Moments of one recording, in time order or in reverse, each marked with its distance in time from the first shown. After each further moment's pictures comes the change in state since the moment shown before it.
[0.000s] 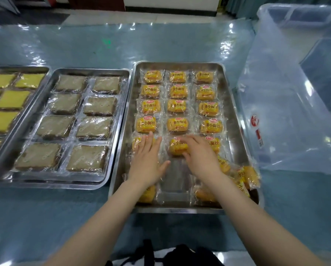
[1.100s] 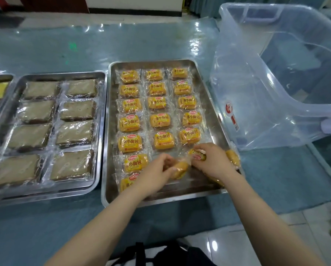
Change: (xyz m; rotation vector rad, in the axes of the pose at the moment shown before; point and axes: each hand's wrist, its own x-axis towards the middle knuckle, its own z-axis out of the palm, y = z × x) left_hand -0.032 0.037 -0.002 -0.511 -0.354 0.077; right_hand -0.061 0.037 -0.034 0.123 -0.045 0.298
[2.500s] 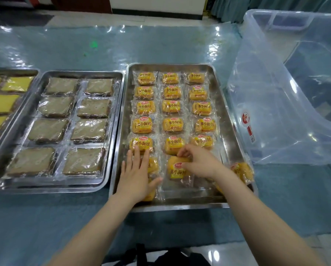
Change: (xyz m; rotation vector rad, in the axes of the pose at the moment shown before) left_hand -0.013 -0.056 -0.026 0.650 0.141 -0.223; right_hand 0.036 -0.049 0.016 0.131 -0.380 -0.148
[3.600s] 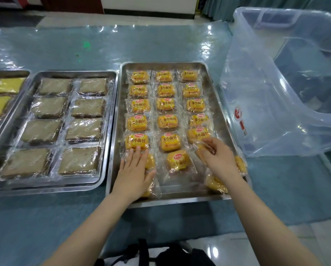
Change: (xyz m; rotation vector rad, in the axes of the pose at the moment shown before) left_hand -0.007 -0.002 -0.001 -0.024 0.050 0.108; right_hand -0.039 0.032 -0.004 0.336 0.541 0.178
